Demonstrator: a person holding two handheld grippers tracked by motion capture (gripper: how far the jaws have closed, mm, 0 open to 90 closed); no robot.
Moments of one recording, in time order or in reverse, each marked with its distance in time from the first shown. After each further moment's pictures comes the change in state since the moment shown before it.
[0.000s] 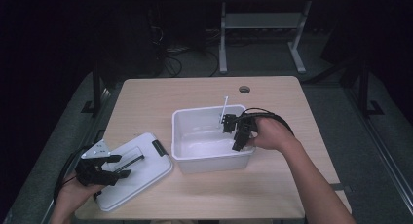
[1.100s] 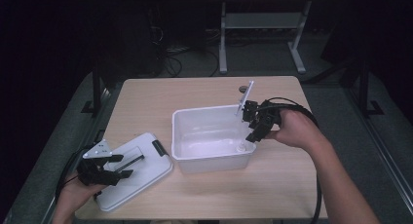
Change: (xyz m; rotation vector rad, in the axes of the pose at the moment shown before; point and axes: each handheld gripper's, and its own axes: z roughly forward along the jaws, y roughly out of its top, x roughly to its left) left arm -0.003 0.004 0.001 0.002 -0.009 0.020; right arm 0.011 -0.040 -0.070 -0.095 -0.100 0.081
